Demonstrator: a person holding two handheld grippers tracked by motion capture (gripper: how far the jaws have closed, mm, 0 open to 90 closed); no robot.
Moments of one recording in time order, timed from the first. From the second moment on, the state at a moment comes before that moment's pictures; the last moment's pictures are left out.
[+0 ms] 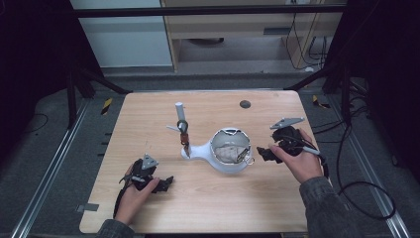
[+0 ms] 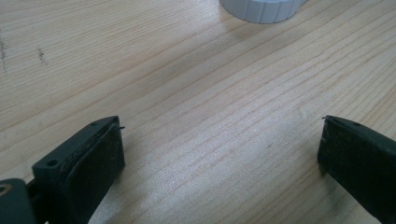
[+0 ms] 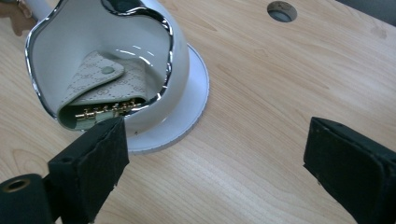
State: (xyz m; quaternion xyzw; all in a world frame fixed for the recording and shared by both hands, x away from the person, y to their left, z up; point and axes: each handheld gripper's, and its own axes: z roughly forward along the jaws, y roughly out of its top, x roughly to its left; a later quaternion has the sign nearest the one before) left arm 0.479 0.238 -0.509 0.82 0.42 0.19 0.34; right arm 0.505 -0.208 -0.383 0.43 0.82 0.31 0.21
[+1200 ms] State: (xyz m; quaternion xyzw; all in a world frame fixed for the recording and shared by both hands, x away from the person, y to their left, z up) left arm 0.479 0.238 -0.509 0.82 0.42 0.19 0.34; right arm 0.493 -0.260 -0.457 0.51 0.77 0.33 0.20
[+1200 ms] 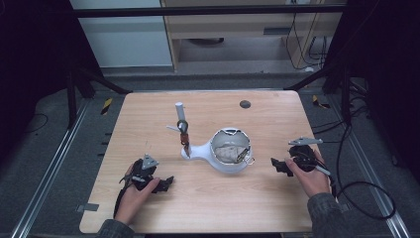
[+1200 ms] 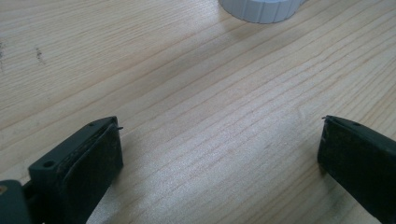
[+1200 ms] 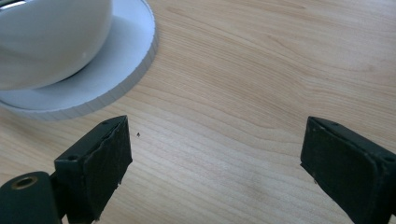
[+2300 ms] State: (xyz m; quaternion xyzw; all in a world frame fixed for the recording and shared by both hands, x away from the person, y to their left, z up) left arm 0.479 0.238 -0.509 0.82 0.42 0.19 0.34; right arm 0.520 -0.252 -0.495 0.56 0.74 0.32 0.20
